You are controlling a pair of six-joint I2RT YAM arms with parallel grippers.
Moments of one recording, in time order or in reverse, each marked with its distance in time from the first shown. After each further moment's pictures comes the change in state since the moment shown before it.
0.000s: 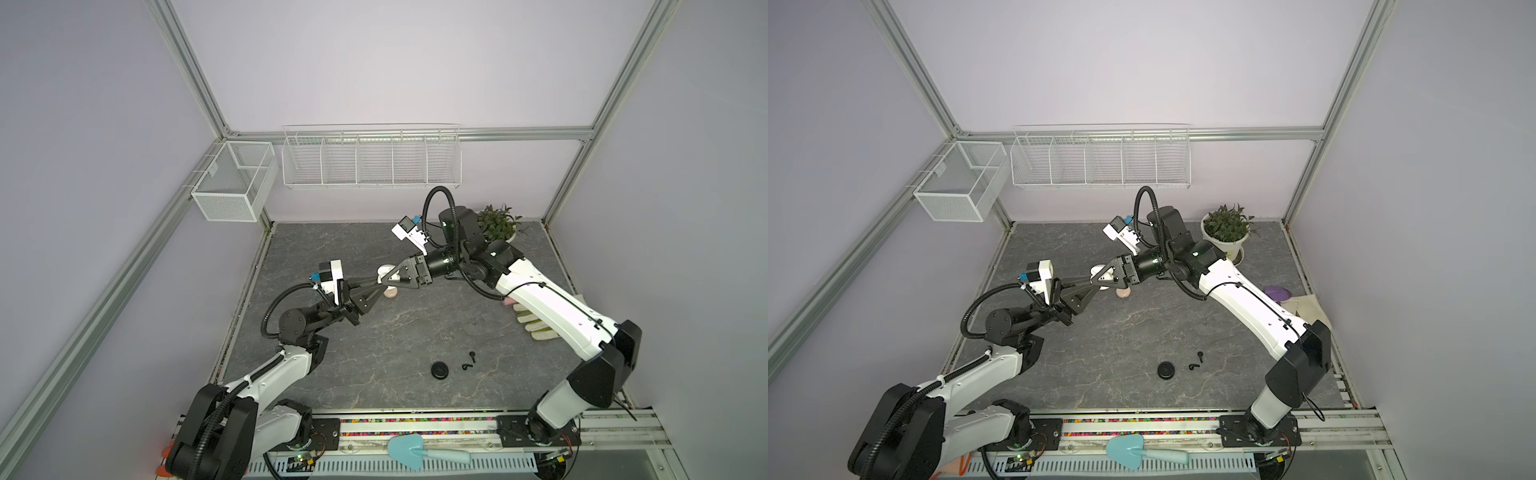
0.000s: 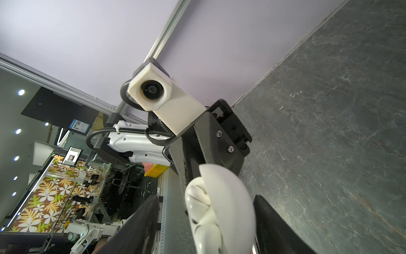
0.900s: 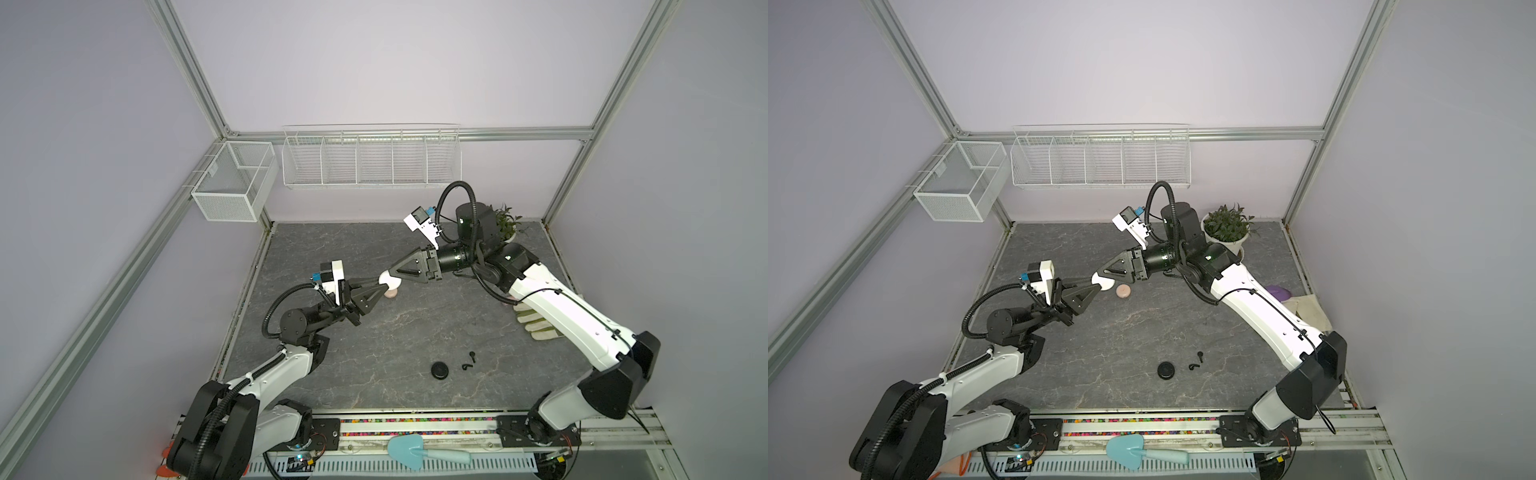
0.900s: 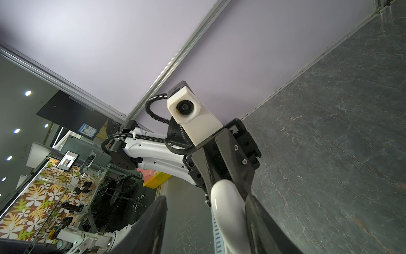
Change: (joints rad) left arm -0.008 0.018 0.000 0.024 0.002 0.000; right arm -0.024 -0.080 -0.064 0.133 -0.001 0.055
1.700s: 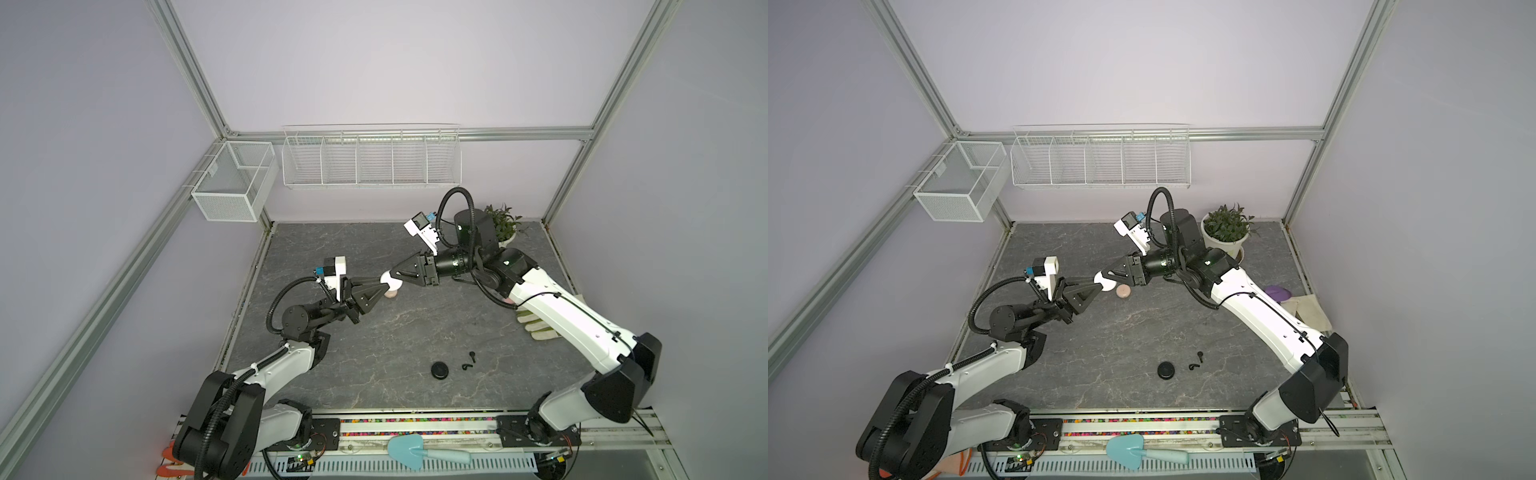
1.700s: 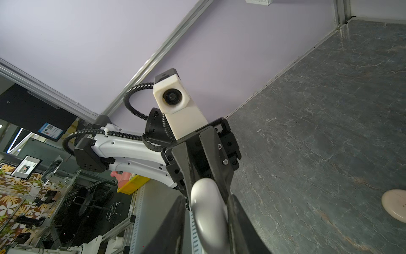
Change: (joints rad) left arm 0.020 0.053 0.018 0.033 0.052 -0.141; right arm 0.013 -0.021 -0.062 0.007 0.109 -0.098
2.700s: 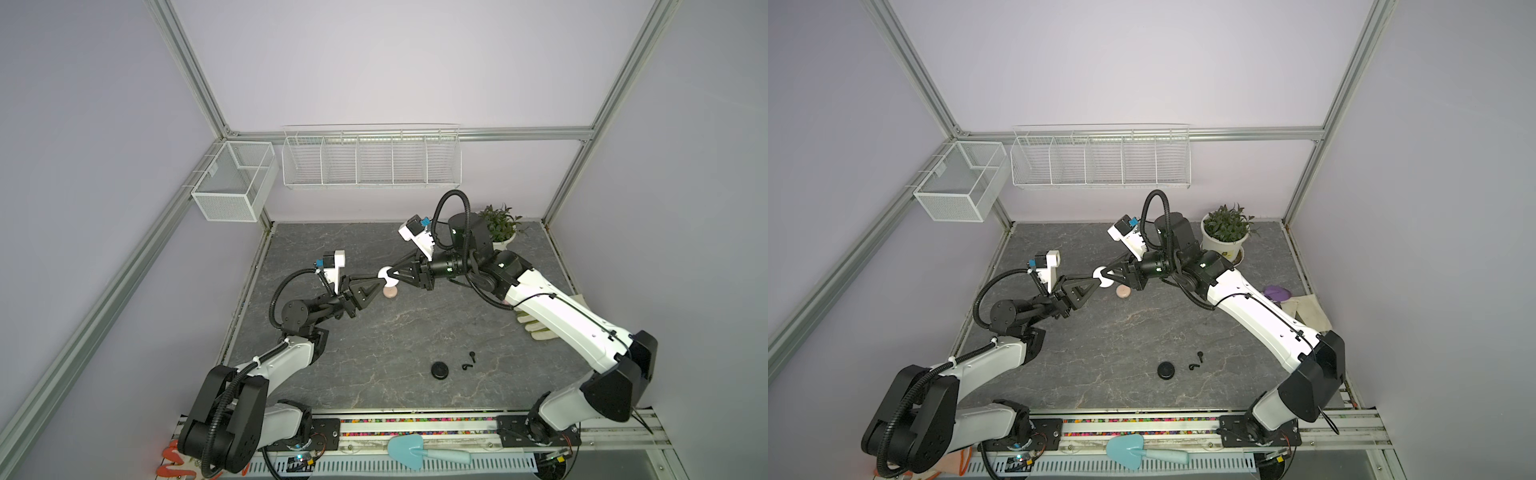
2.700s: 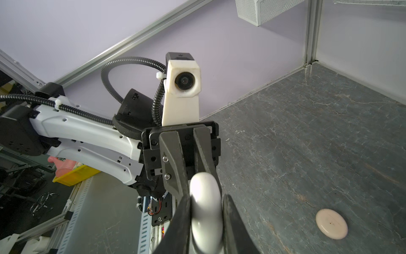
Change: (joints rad) left arm 0.051 0.044 0.021 -0.021 0.035 -0.154; right arm 0.032 0.018 -0.010 0.004 0.139 -0.285
